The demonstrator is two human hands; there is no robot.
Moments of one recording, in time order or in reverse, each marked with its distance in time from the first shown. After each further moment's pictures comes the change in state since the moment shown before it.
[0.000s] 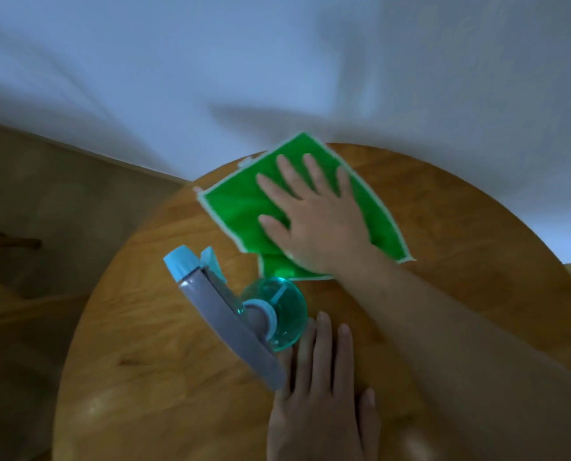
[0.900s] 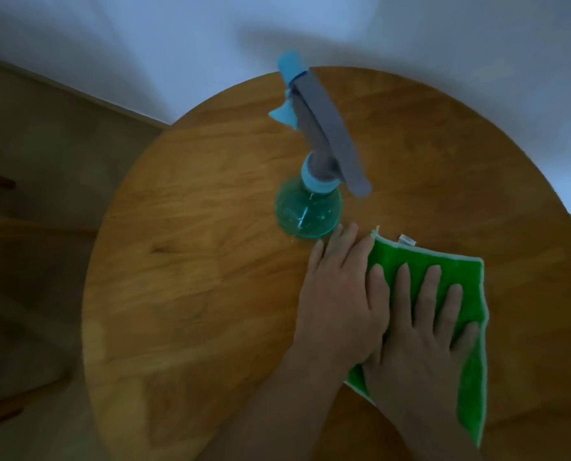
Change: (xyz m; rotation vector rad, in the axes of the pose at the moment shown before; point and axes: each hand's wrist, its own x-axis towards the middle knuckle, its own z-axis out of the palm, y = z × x) left_hand -0.006 -0.012 -0.025 -0.586 -0.129 -0.058; right_hand -0.255 -0.079 0.049 -0.018 -0.108 0.699
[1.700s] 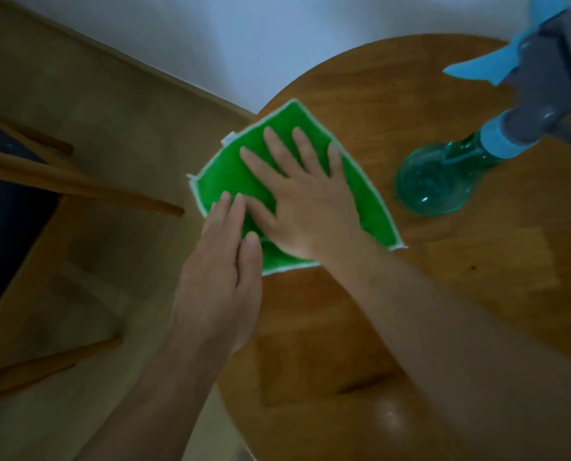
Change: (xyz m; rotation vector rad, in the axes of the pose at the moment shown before) left_hand -0.069 -0.138 -0.156 0.062 0.238 -0.290; right_hand 0.070 -0.234 -0.007 -0.069 0.113 -0.817
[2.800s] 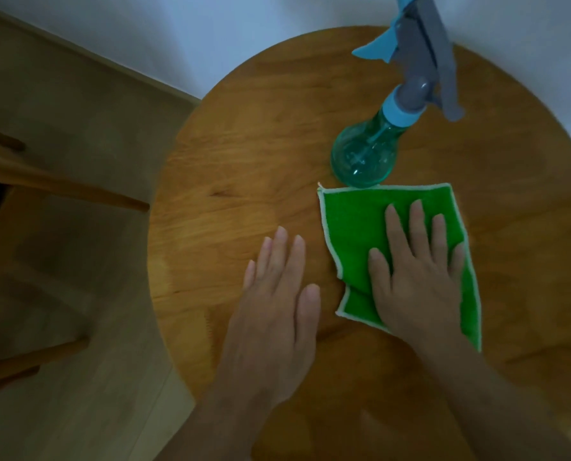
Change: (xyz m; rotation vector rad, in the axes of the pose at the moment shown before) left_hand -0.081 0.044 0.060 -0.063 -0.260 0.204; right_hand -0.194 0.084 0.005 0.052 -0.045 0.643
